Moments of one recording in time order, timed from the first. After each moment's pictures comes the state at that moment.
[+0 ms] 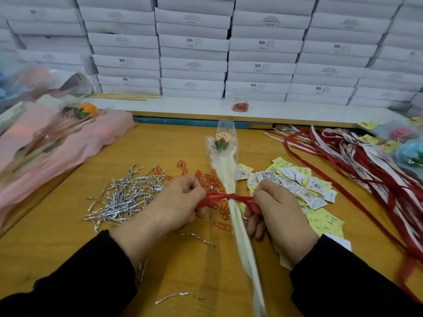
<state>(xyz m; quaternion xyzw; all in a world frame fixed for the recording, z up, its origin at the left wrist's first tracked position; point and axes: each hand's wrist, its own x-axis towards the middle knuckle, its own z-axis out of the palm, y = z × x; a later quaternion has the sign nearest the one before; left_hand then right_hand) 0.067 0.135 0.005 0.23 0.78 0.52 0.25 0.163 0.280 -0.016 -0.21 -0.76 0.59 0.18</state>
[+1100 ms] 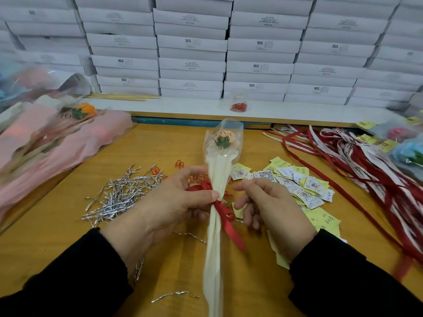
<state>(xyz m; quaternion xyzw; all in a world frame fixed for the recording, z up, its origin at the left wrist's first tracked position) 0.073 0.136 0.011 0.19 0.62 0.68 0.35 0.162 0.278 -0.008 -0.19 -0.69 0.67 0.16</state>
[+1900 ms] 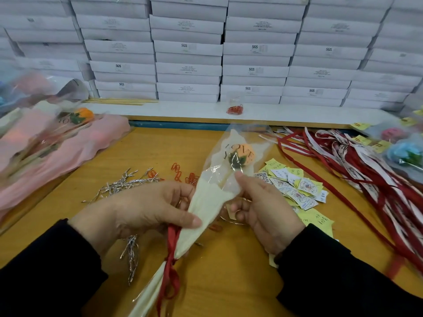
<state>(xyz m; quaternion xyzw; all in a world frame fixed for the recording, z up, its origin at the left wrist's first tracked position) 0.055 0.110 0.026 0.29 0.69 0.46 0.47 0.158 0.275 -0.001 -0.19 -0.56 0.80 0.13</state>
